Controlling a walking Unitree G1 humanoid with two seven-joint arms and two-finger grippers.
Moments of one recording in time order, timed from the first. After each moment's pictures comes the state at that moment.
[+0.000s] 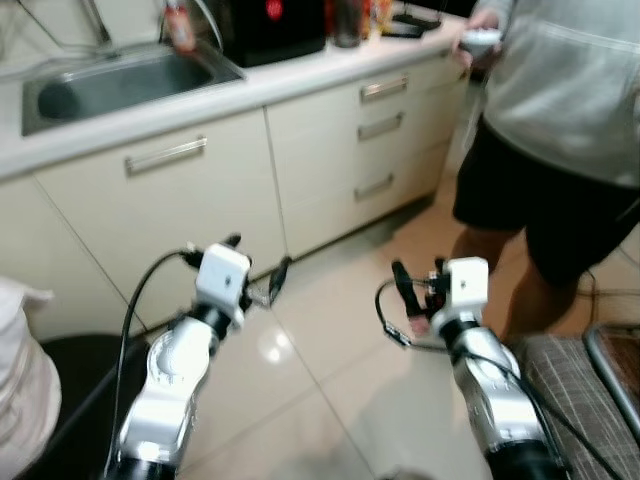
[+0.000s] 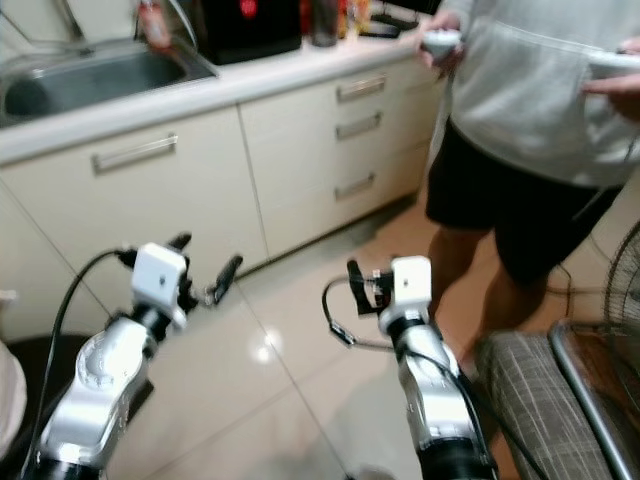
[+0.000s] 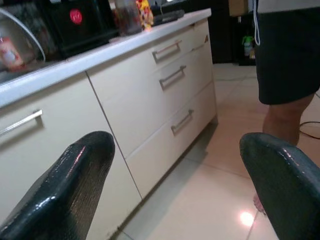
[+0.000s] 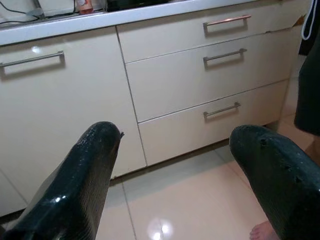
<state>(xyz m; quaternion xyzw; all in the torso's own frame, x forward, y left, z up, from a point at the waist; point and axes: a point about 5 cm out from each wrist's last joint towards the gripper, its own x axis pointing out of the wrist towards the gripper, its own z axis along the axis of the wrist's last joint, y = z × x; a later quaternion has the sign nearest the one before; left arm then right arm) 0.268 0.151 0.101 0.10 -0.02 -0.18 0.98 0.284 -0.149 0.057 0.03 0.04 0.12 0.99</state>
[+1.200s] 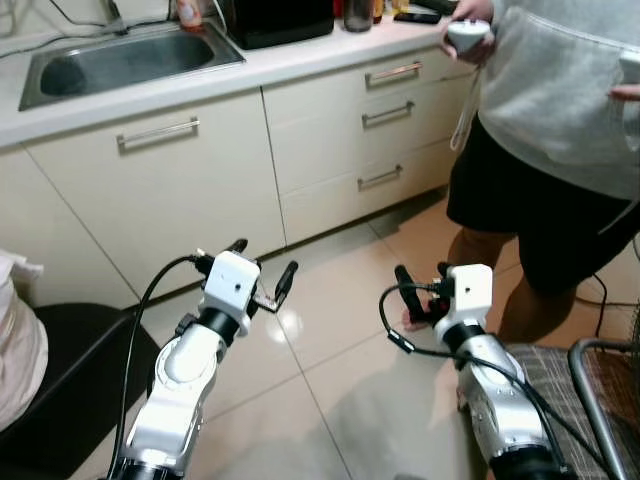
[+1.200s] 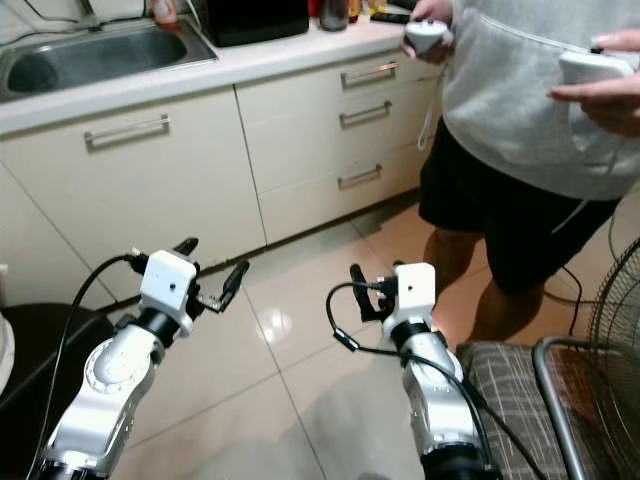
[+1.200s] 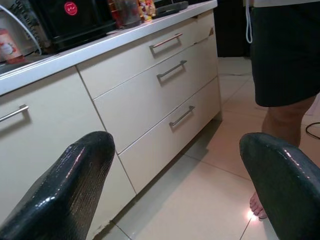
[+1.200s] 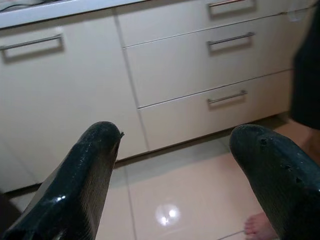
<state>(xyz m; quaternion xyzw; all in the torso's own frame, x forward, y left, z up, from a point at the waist) 0.266 0.144 0.098 0.11 -0.02 -0.18 0.98 0.278 -0.147 0.052 0.04 0.05 0.12 0.99</state>
